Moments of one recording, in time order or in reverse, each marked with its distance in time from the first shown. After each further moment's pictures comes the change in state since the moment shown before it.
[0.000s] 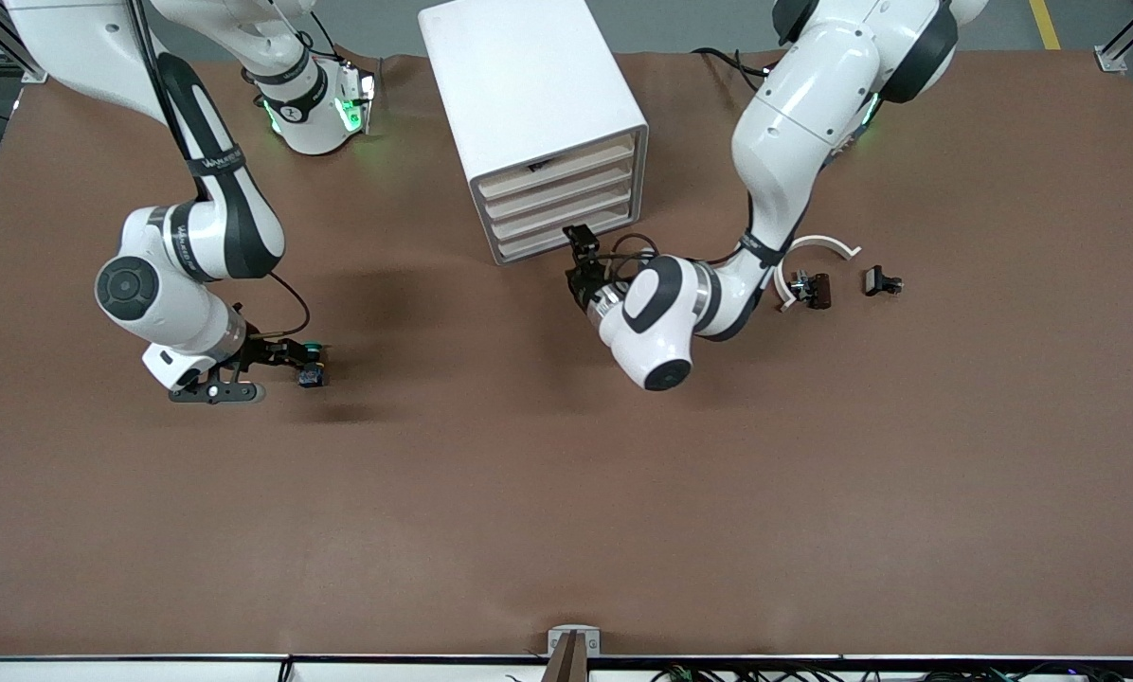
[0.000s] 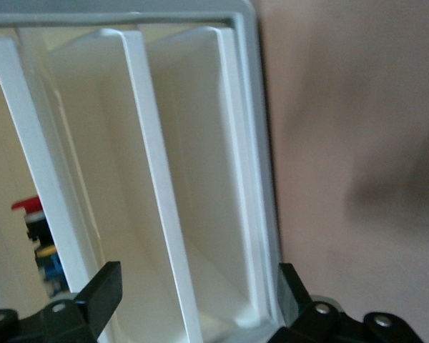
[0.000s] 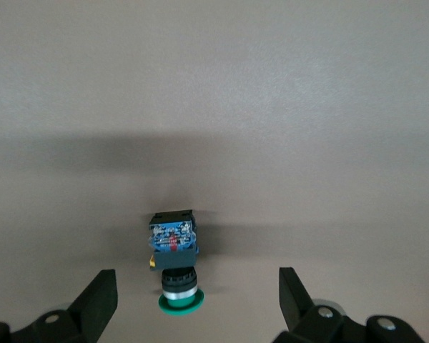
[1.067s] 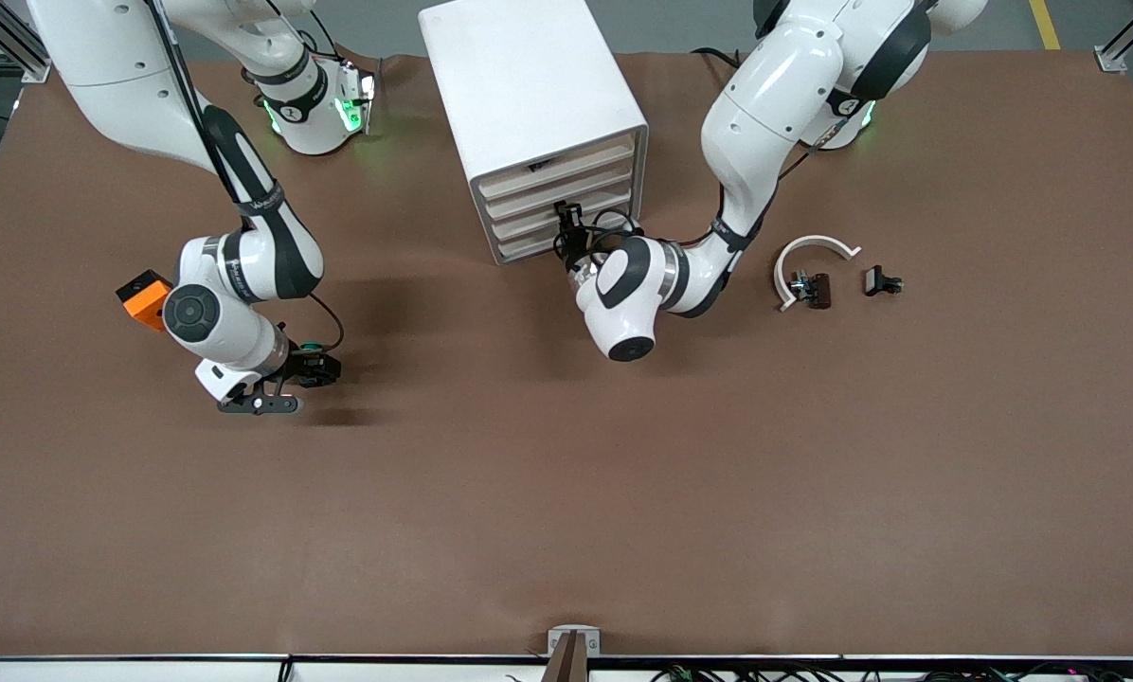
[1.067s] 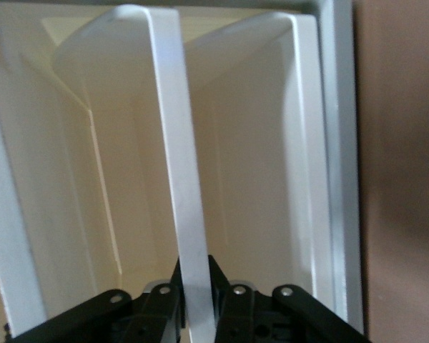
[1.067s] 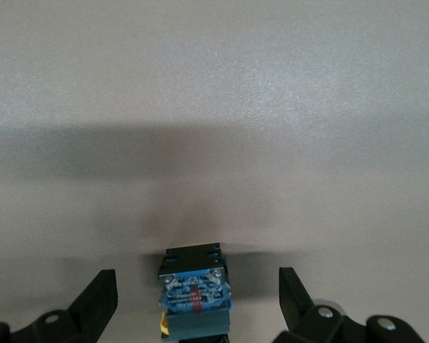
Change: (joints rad) left arm -0.070 0.015 0.002 -0.060 -0.062 -0.045 -0.009; right arm 0.044 0.142 -0.006 0.001 0.000 0.135 0.066
